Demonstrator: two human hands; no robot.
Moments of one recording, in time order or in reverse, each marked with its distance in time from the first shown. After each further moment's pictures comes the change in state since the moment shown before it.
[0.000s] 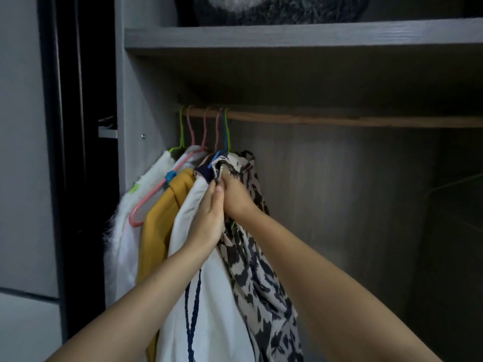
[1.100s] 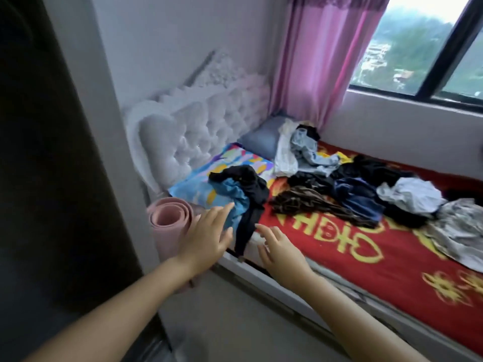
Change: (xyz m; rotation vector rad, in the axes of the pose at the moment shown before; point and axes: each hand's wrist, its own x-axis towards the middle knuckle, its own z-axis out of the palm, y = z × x) left_hand -0.557 0.138 0.392 -0.055 -1.166 0.753; right_hand -0.791 0.076 -0.322 -0.885 0.366 1.087
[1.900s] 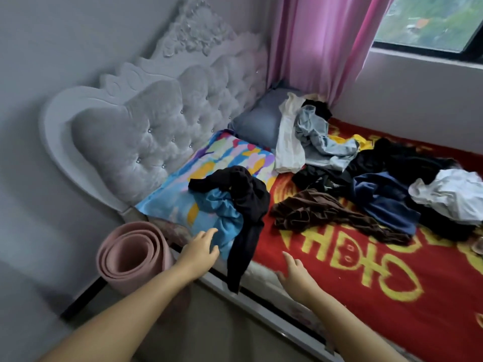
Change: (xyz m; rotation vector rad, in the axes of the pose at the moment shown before) left_hand 0.197 -0.122 0.223 -0.147 -0.565 -0.443; right_hand 0.169 0.259 0.092 0.234 -0.391 0.610
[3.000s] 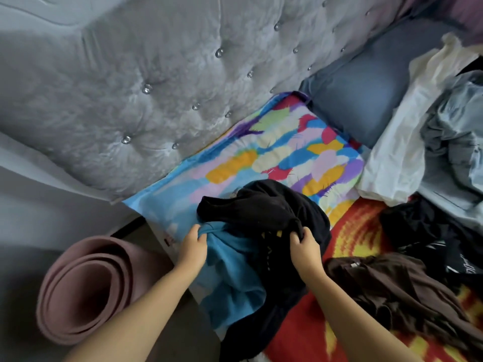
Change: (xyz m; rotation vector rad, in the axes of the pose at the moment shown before) left_hand 0.340 -0.139 0.056 -0.506 0.289 -0.853; right_hand 0.449 -0.086 -0.016 0.422 0.018 0.075
